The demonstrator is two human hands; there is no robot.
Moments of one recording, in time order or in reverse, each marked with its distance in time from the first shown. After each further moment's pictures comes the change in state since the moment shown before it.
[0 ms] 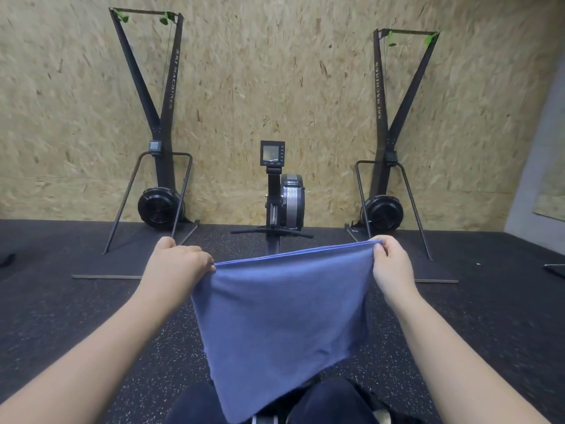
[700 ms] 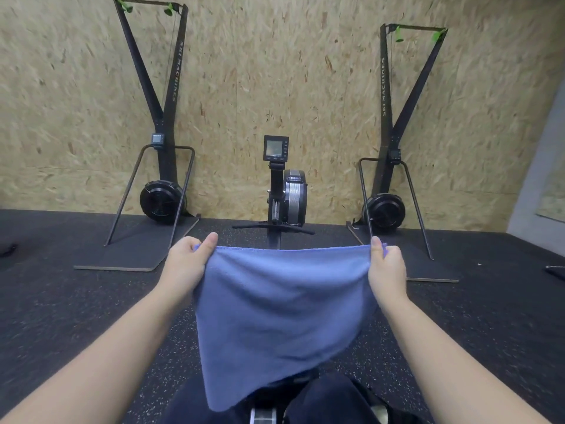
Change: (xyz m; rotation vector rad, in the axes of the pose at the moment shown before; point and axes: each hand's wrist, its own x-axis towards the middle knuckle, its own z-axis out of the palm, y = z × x) left_hand 0.002 0.030 0.004 -1.328 0.110 -0.797; right_hand -0.012 -0.002 0.015 -0.034 0.062 0.189
